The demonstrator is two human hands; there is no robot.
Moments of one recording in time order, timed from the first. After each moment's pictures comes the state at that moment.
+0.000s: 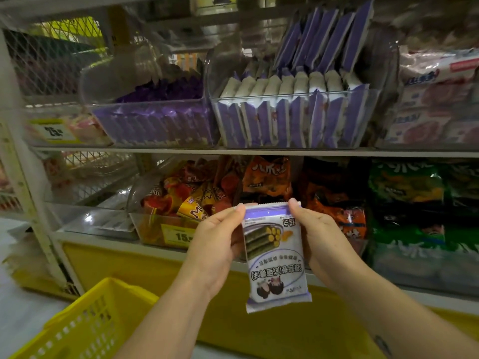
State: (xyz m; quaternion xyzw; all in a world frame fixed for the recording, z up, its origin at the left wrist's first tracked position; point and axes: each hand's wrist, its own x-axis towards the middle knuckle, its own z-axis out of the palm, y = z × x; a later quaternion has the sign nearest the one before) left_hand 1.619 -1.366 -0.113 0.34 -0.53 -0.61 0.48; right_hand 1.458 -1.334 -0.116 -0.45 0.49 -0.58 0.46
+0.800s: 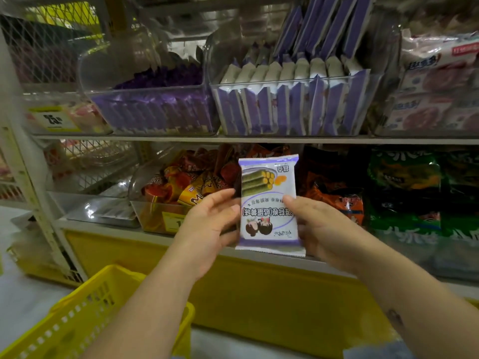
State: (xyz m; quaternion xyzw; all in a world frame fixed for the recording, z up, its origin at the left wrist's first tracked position) left_hand 1.634 -1.374 -0.117 0.33 -0.51 -0.64 0.48; right_hand 1.443 -1.324 -0.110 -0.49 0.47 -0.49 0.55
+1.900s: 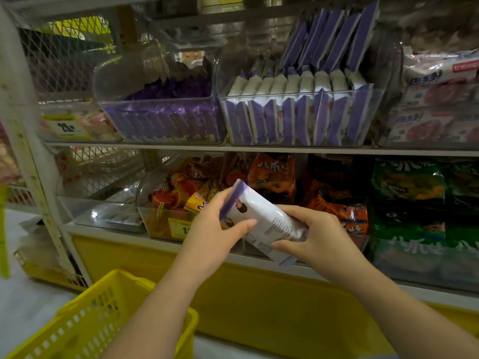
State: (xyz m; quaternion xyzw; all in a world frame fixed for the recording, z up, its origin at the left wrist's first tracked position) left_hand 1.645 -1.379 -0.119 0.36 -0.73 -0.34 0.47; right_hand 1.454 -1.317 -0.113 -0.70 0.56 -0.42 0.12
